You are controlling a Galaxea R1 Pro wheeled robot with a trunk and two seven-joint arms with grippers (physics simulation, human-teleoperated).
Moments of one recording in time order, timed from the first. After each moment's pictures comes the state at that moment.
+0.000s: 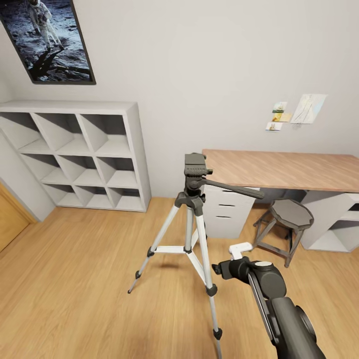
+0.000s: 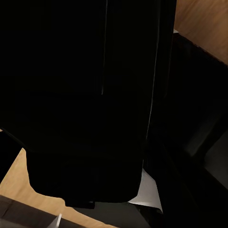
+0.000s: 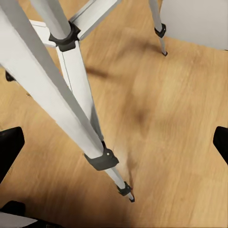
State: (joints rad) left arm -0.24 -0.02 -0.07 0.00 0.58 0.03 0.01; right arm -0.35 0.05 0.05 -1.57 0.26 0.99 0.34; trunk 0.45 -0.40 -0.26
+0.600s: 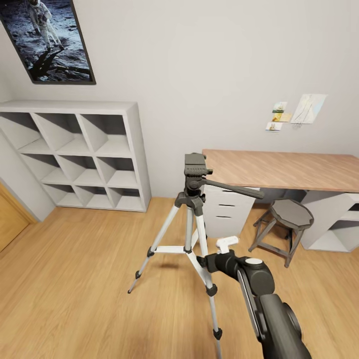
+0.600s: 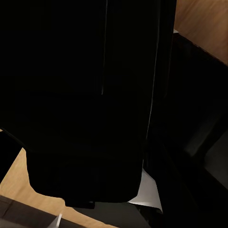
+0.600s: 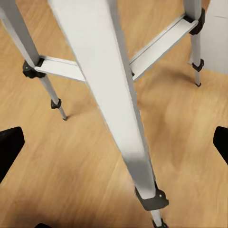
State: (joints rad) left arm -0.24 -0.02 -0.07 0.00 0.58 0.03 0.01; right arm -0.37 0.15 0.05 -1.57 0.26 0.90 0.40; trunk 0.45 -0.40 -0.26
